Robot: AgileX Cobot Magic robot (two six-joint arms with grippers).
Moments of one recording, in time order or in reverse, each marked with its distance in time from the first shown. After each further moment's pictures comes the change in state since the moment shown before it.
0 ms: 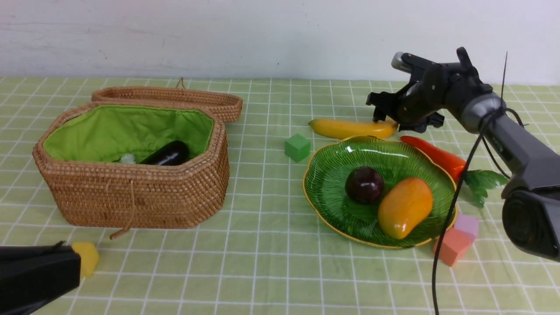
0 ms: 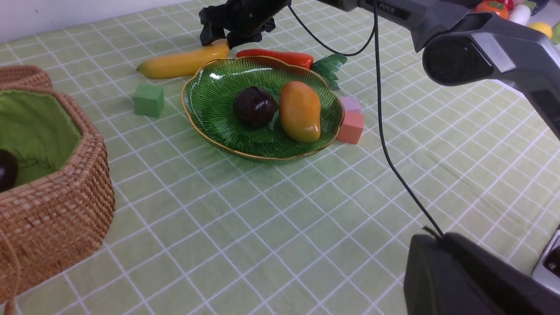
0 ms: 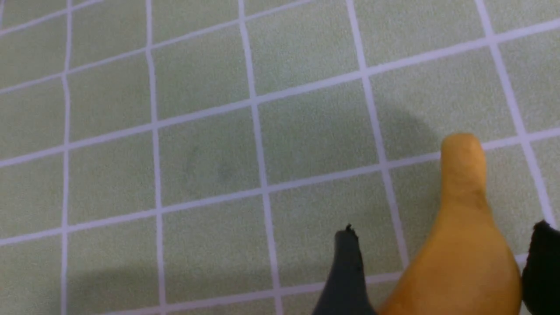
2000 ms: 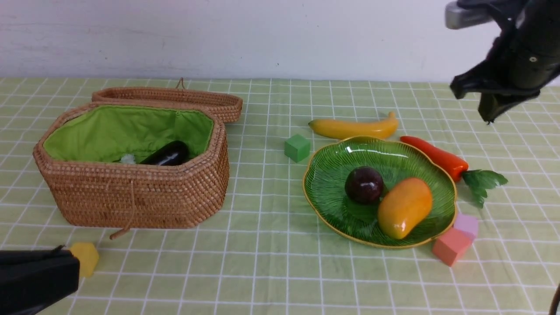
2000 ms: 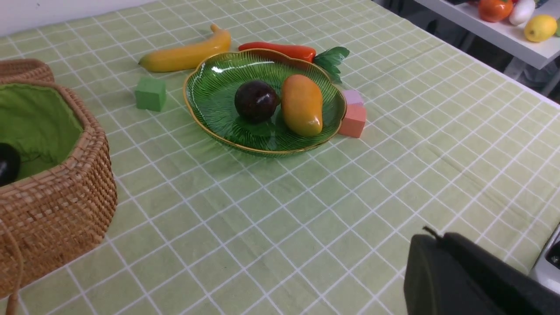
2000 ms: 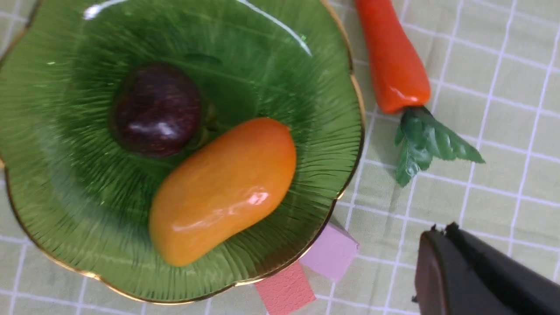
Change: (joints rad) right arm -0.005 -0.876 0.750 -0.080 0.488 -0.439; left arm 0.000 0.000 -0.001 0.006 0.014 -0.001
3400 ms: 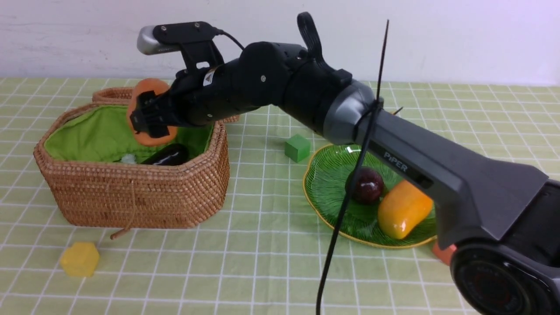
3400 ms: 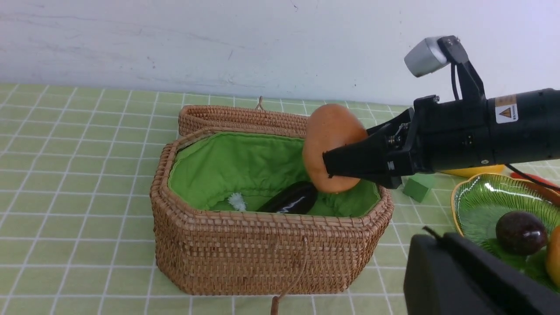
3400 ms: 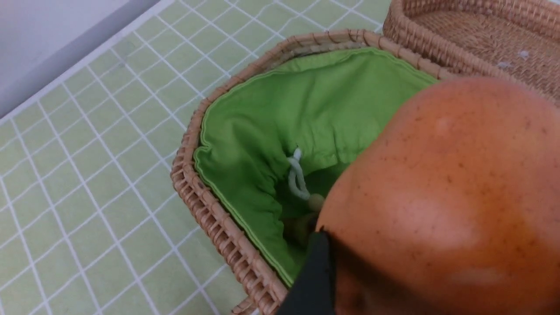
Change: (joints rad) right arm 0.609 0.538 -0.516 0.421 -0.638 -0.109; left arm 0.000 0.000 0.000 0.872 -0.012 -0.830
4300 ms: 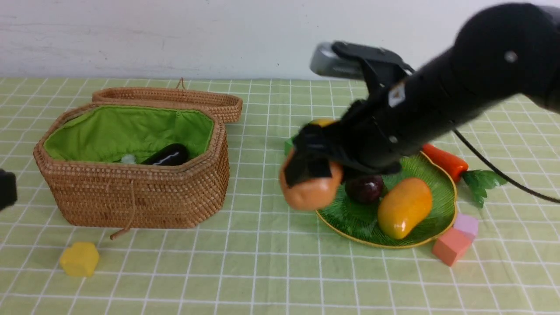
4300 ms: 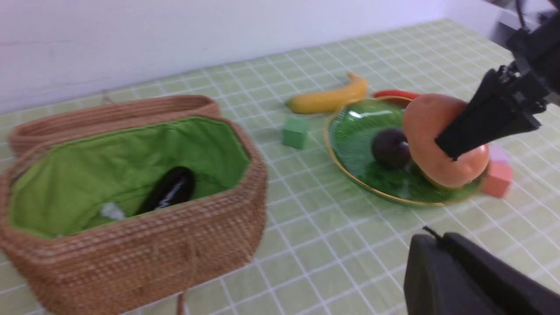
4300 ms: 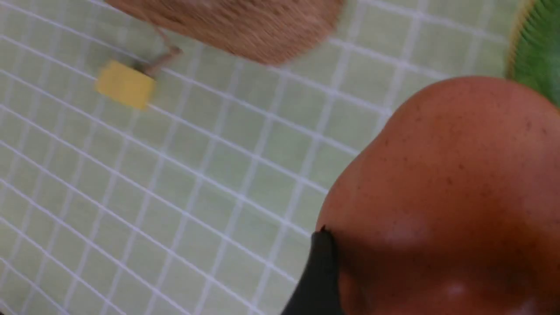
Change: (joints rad) right arm -0.105 -0.708 0.820 -0.091 0.242 0.311; left arm 0.000 0.000 0.000 -0.369 -0.072 0.433
